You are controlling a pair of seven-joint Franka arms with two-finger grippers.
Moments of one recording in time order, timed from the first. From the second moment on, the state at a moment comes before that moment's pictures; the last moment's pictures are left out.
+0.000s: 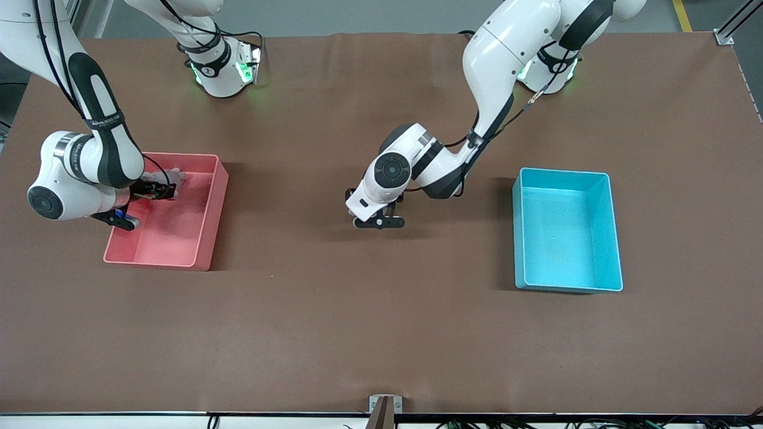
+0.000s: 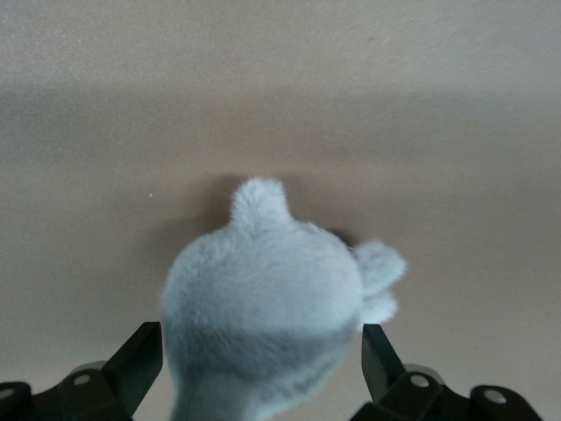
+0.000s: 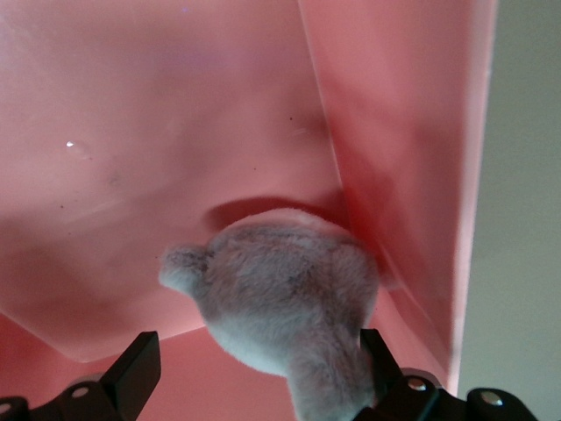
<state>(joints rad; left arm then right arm) -0.66 0.85 -0.22 -1.42 -0.13 2.22 -0.74 -0.14 0.35 -0.09 -2.14 -0.04 1.94 0.18</state>
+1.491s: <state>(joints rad) -0.54 0.58 -0.20 -1.38 -0.07 1.85 -0.68 -0.14 0.37 -0.09 -2.14 0.01 1.94 0.22</state>
